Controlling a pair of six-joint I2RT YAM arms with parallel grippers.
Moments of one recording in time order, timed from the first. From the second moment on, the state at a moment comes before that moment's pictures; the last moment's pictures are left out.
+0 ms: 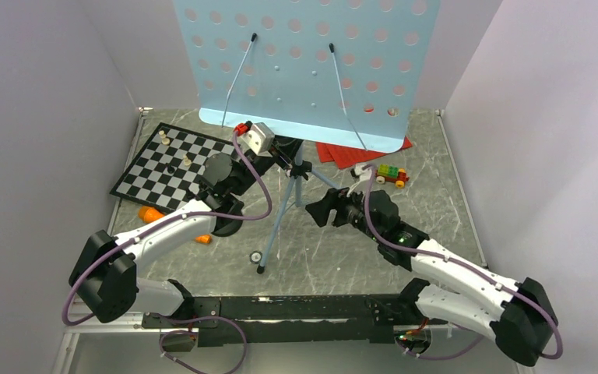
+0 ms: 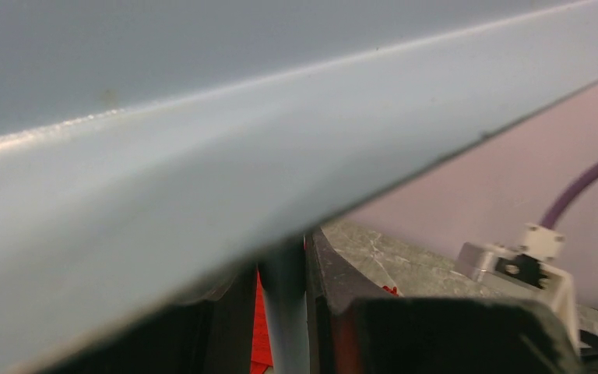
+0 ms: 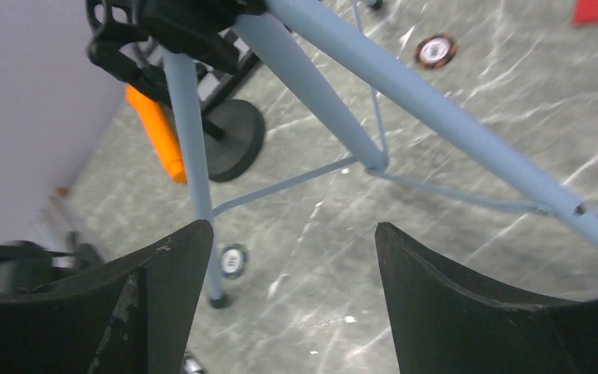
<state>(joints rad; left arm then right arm) -0.71 1.33 0.90 0.88 0.16 -0.01 0.80 0.93 0.55 0.14 0.07 0.48</state>
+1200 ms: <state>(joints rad) -0.71 1.32 0.88 0.89 0.12 0.02 0.48 1.35 0.65 0.70 -0.48 1.35</state>
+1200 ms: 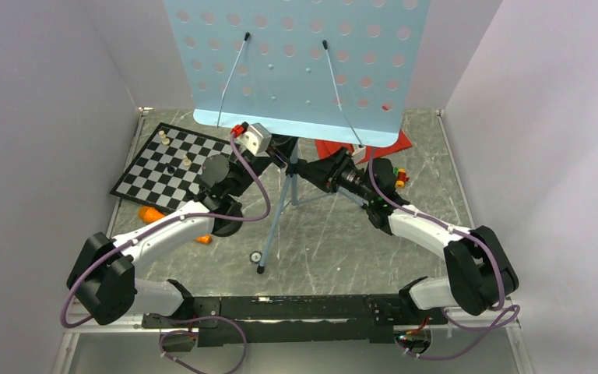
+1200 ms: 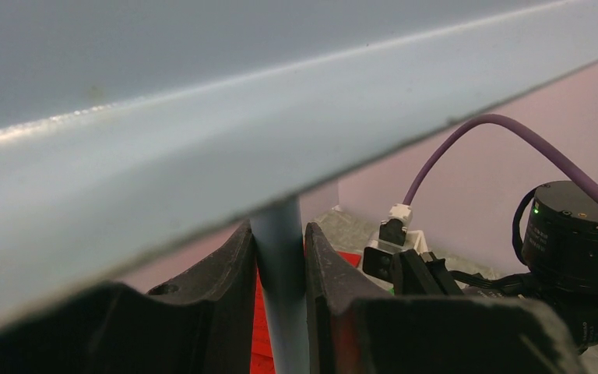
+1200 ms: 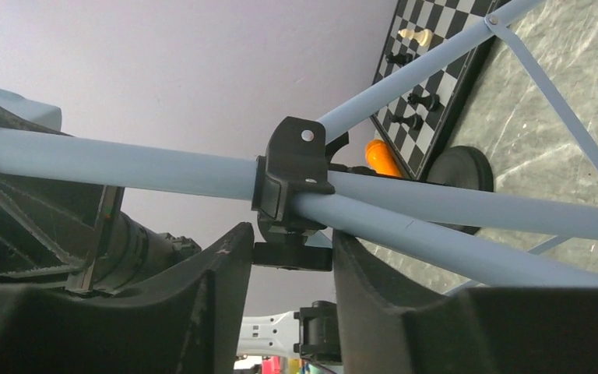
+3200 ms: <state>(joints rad) -0.72 1.31 0.89 0.86 0.08 0.03 0.96 1.24 0.73 0.44 0.32 -0.32</state>
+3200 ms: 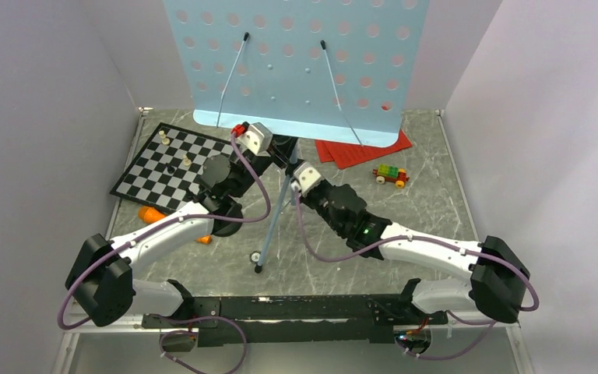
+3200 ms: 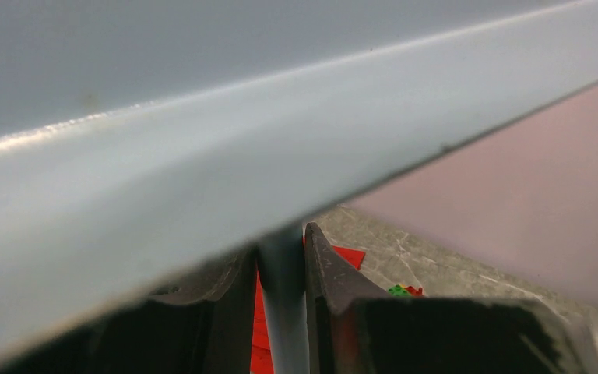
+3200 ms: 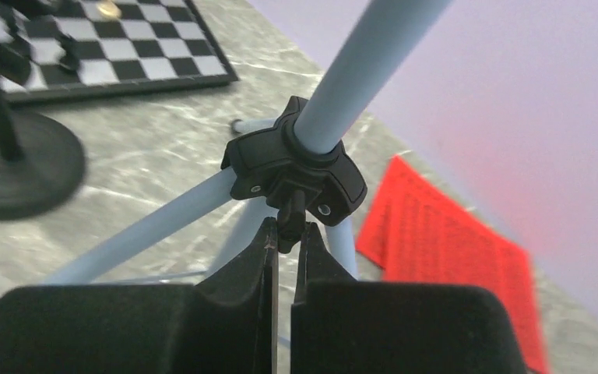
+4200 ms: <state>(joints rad) -0.73 1.34 0.92 0.86 0.07 0.03 1.23 1.03 0.81 0.25 0.57 -0.26</state>
